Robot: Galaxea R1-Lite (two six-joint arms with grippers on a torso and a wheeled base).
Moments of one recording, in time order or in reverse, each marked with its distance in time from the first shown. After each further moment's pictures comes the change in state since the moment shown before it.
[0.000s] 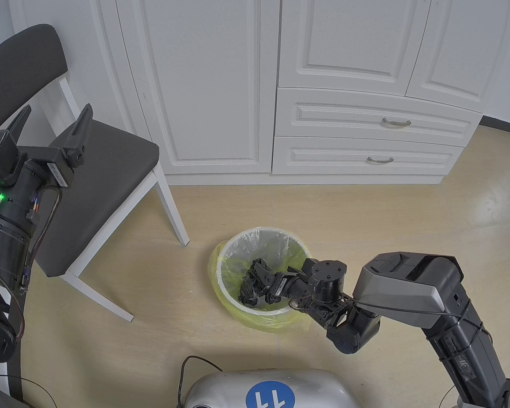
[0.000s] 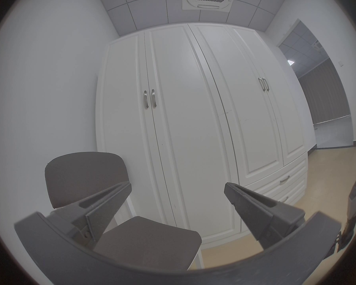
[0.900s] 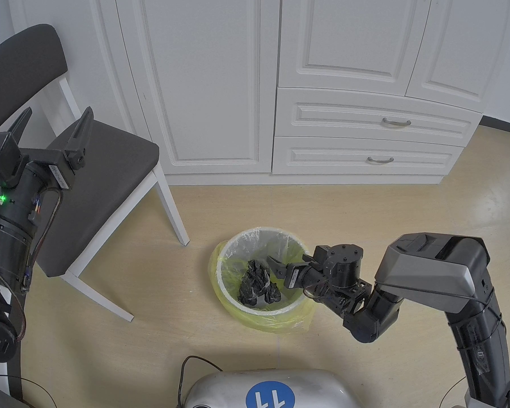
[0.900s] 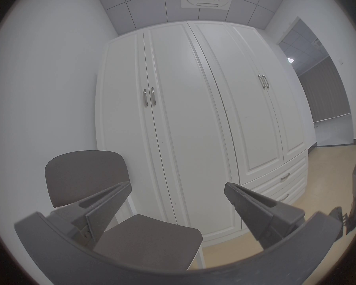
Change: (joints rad) left arm 0.008 0.008 0.005 -0.001 0.000 0.000; right arm -0.038 -0.144 0.107 0.068 0.003 -0.168
